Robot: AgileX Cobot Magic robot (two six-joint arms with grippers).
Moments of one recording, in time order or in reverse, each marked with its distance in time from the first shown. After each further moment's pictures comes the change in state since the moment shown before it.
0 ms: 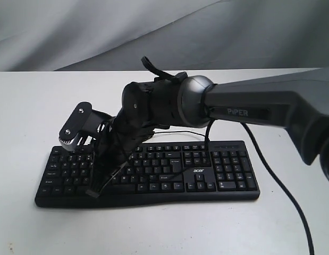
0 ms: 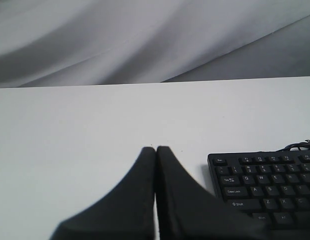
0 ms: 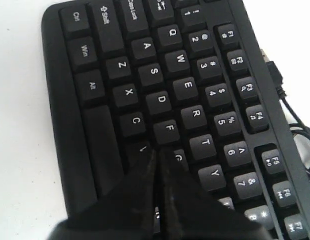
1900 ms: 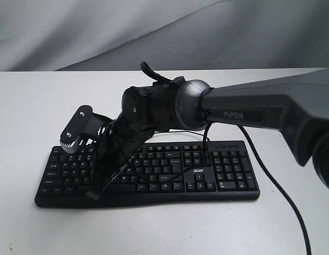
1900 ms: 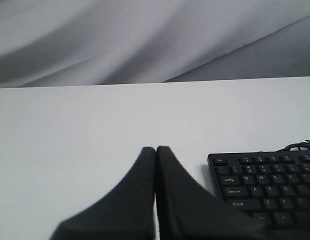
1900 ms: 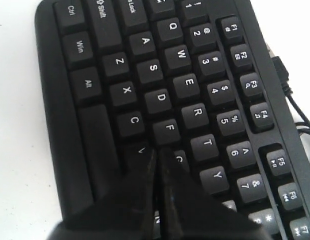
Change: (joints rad) left arm 0.000 0.000 0.000 0.000 0.000 0.000; right arm 0.000 0.015 0.002 0.004 -0.016 0.000
